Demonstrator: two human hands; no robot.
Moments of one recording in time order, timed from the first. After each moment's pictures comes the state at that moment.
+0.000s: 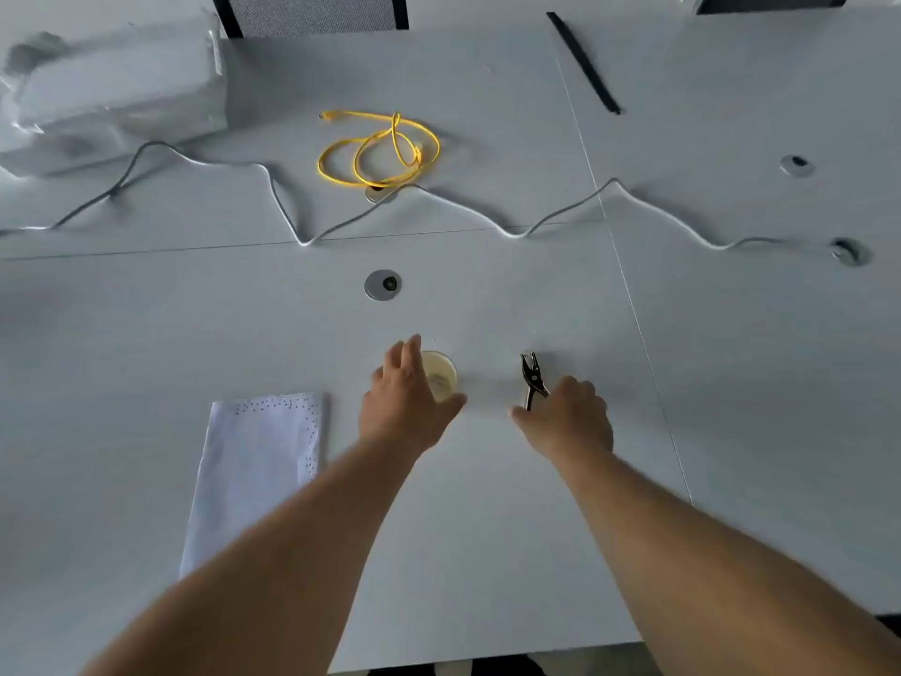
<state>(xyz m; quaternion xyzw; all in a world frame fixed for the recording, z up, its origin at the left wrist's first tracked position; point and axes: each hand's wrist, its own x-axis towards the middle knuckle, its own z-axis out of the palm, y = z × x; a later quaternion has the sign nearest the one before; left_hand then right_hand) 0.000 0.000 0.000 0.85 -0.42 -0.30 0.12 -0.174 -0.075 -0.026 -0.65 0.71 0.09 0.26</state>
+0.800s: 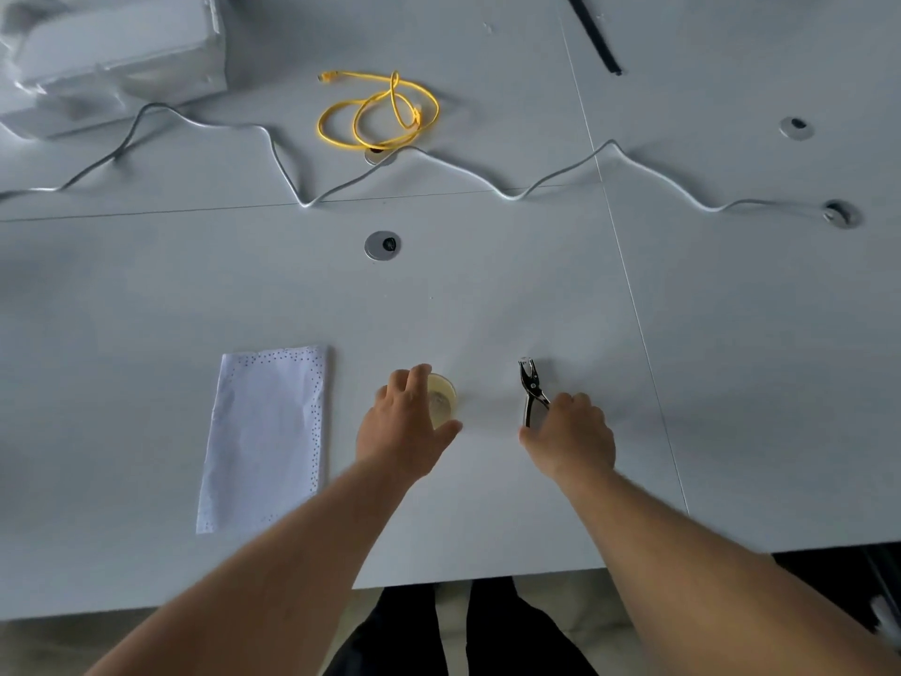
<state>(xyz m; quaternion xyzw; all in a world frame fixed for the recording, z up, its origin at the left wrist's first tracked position) -0.035 0.077 -0.008 0.84 -0.45 -0.30 0.06 -0.222 -0.009 -0.037 -0.70 0.67 0.15 0.20</state>
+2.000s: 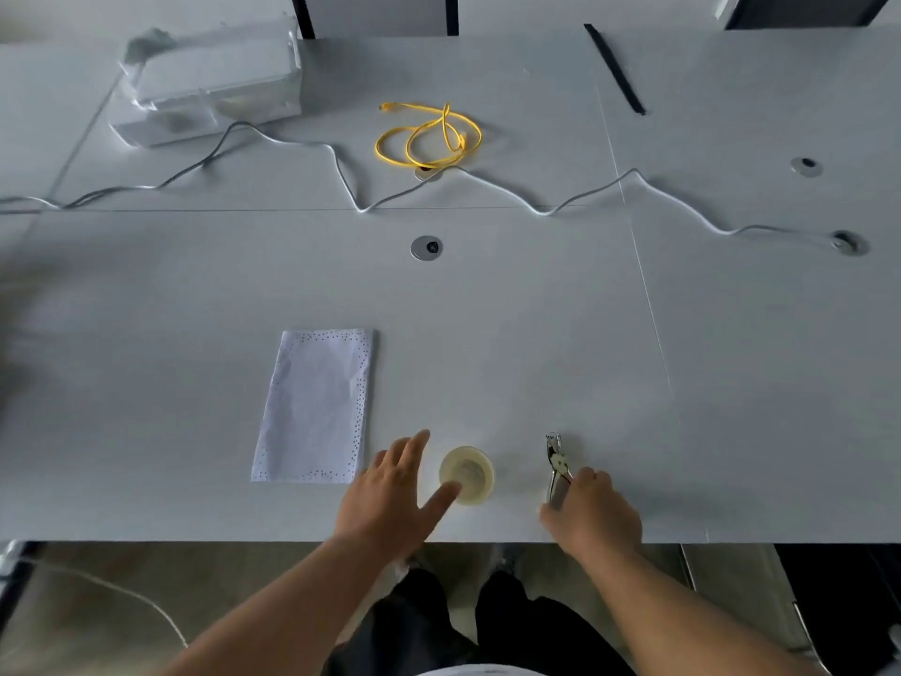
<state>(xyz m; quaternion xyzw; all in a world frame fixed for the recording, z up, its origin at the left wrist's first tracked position) -0.043 0.218 0.008 0.82 -0.49 -0.30 0.02 -0.266 0.101 -0.017 -0.70 0.65 0.22 0.22</state>
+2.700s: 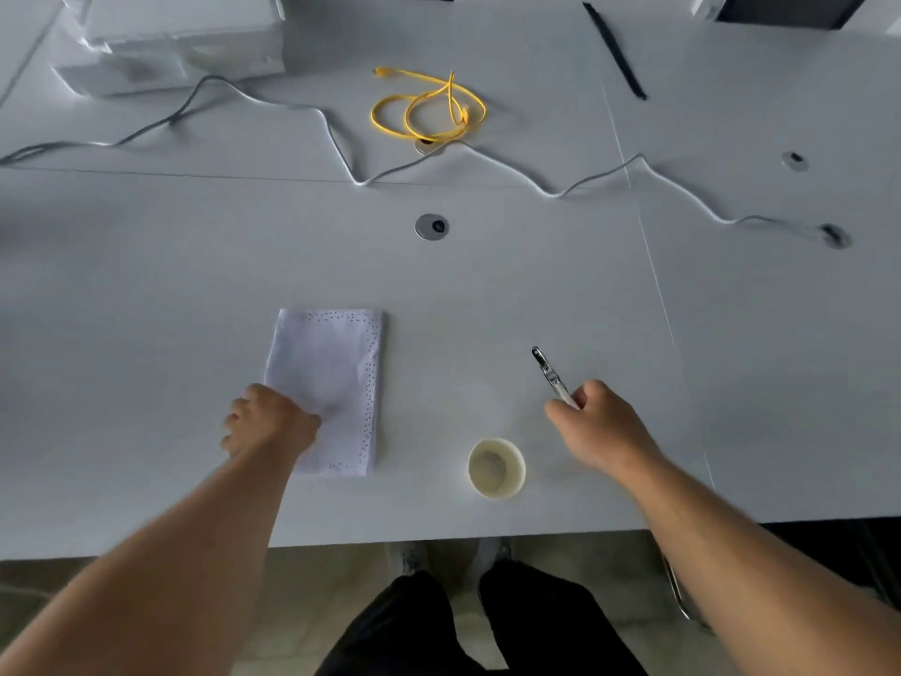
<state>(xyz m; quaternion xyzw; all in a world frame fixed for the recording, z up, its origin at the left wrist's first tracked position) 0.133 0.206 -0.046 0.95 -0.08 -0.31 0.02 -0.195 0.054 0.044 -0.65 0.67 0.05 0.36</state>
